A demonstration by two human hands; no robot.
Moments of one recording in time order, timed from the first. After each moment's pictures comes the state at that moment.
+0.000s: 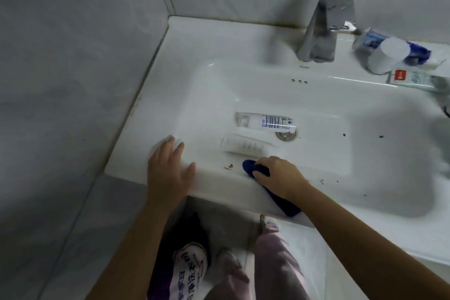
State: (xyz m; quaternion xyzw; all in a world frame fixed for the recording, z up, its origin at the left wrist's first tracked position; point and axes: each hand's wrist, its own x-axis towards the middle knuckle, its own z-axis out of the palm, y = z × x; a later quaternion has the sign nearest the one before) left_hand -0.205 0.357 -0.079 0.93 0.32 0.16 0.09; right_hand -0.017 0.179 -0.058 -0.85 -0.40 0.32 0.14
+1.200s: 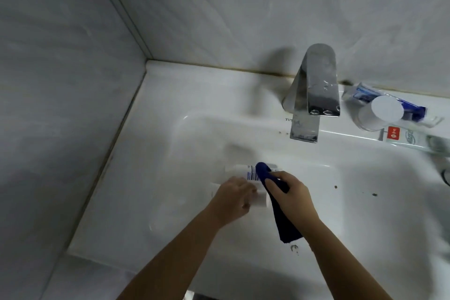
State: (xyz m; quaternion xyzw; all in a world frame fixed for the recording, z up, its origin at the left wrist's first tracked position) left_hand -0.015 0.332 -0.110 0.94 0.09 -0.03 0.32; right_hand 0.087 0.198 -0.049 -0.84 -0.15 0.33 0.40
